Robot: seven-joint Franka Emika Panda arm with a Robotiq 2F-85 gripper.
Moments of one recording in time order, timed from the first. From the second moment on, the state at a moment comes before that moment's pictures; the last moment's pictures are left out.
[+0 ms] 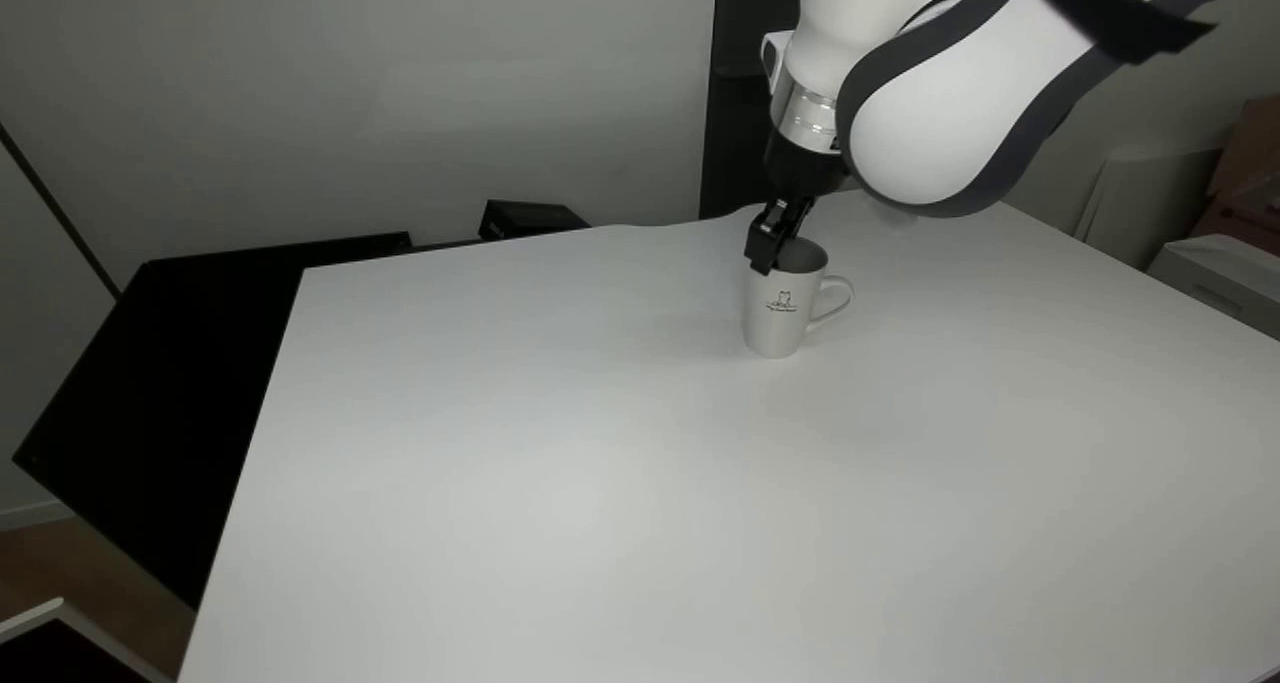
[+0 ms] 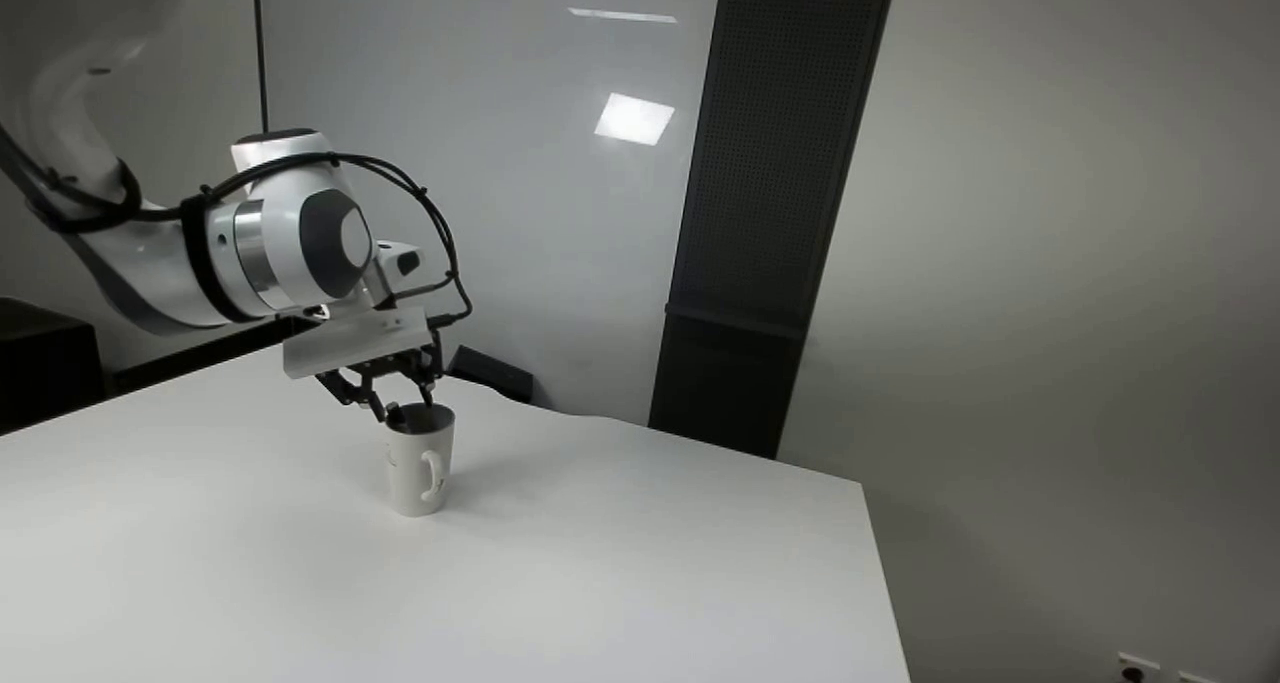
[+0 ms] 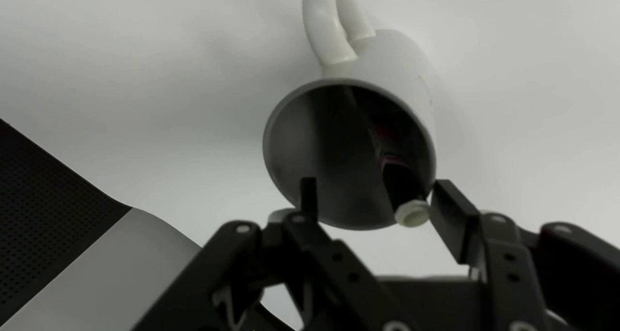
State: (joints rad) arm 0.21 0.58 -0.11 -1.93 -0.39 2.86 -0.11
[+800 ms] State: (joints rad) arm 0.23 0.59 -0.14 -1.92 -0.39 2.88 -0.10
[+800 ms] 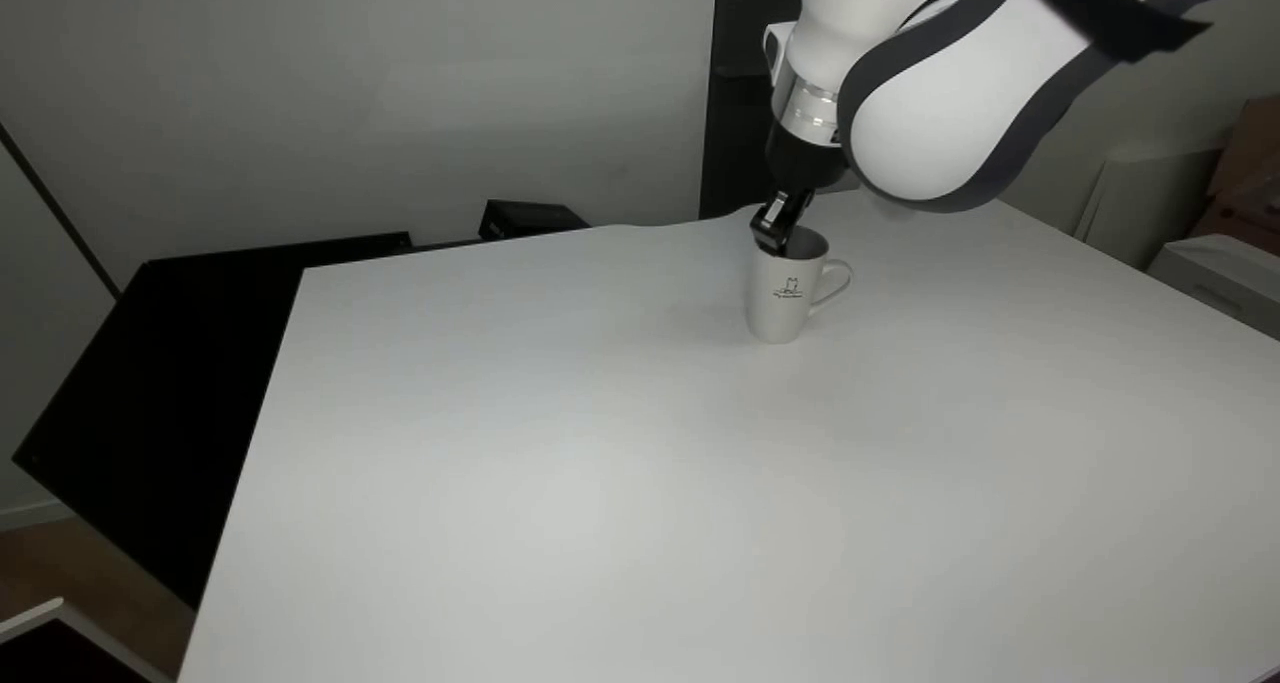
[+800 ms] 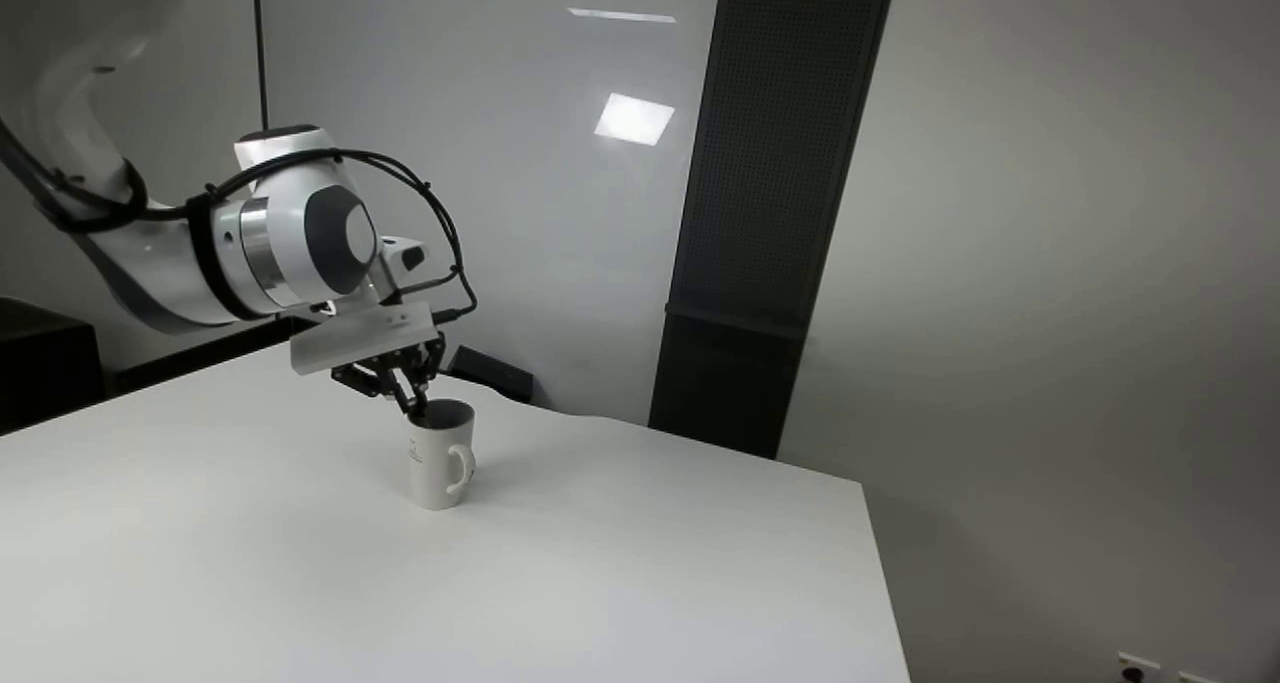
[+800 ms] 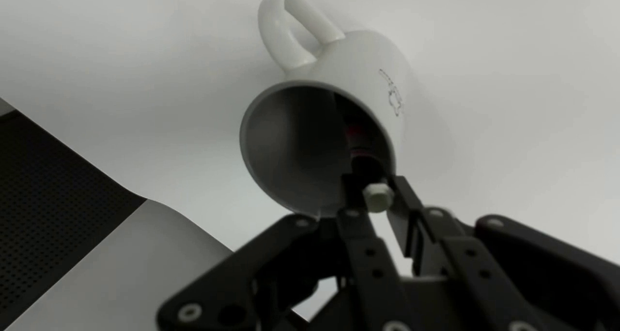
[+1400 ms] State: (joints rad) arm 0.24 0.57 -0.17 -1.79 -0.39 2.77 -0.08
